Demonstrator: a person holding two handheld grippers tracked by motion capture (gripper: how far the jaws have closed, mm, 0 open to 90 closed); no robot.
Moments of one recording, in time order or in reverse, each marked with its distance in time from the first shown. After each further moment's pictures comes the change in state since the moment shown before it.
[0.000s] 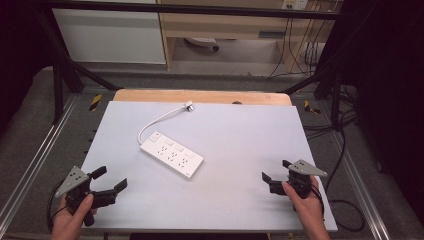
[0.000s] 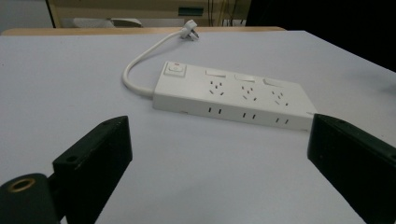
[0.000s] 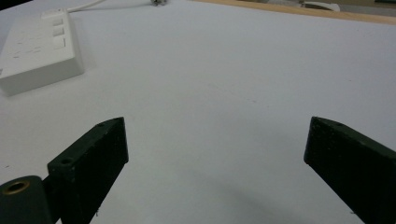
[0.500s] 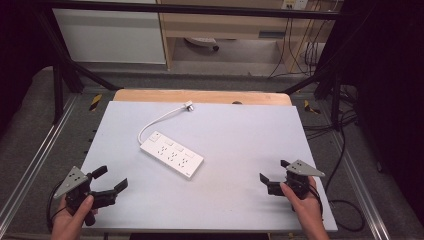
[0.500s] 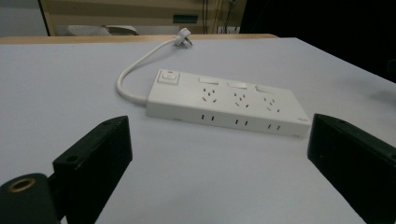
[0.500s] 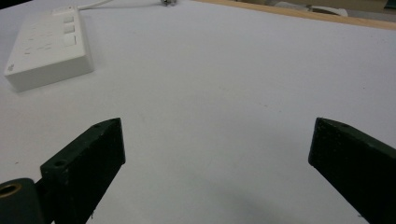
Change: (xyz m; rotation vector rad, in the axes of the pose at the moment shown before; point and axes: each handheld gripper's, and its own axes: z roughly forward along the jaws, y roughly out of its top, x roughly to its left) left arm -0.003 0.002 -0.001 -0.030 -0.022 0.005; right arm 0.004 0.001 0.001 -0.010 0.020 -0.020
